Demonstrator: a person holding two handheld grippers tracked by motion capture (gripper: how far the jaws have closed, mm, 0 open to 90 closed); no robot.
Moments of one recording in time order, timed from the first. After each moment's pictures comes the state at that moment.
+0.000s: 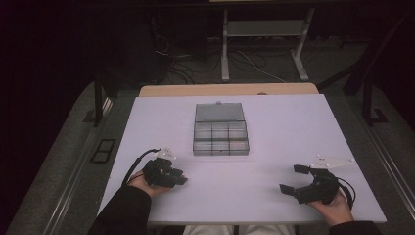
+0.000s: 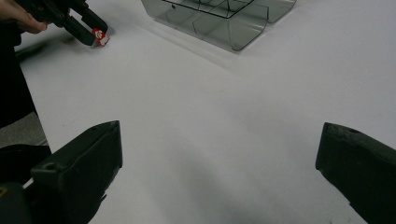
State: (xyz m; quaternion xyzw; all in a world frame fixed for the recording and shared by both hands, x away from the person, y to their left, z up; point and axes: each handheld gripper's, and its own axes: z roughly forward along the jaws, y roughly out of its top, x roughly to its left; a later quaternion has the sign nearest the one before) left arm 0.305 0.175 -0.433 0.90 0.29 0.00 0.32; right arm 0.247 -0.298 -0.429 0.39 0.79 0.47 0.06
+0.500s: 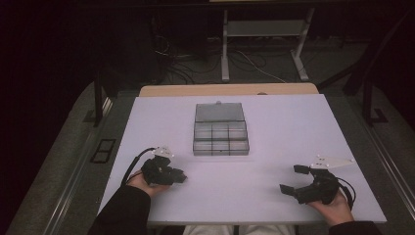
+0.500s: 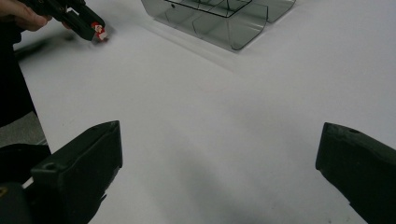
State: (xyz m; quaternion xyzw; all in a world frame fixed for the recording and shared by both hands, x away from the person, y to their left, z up) left arm 0.307 0.179 -0.429 0.89 0.31 -0.01 0.34; right arm 0.247 -0.298 -0.429 0.39 0.79 0.47 0.06
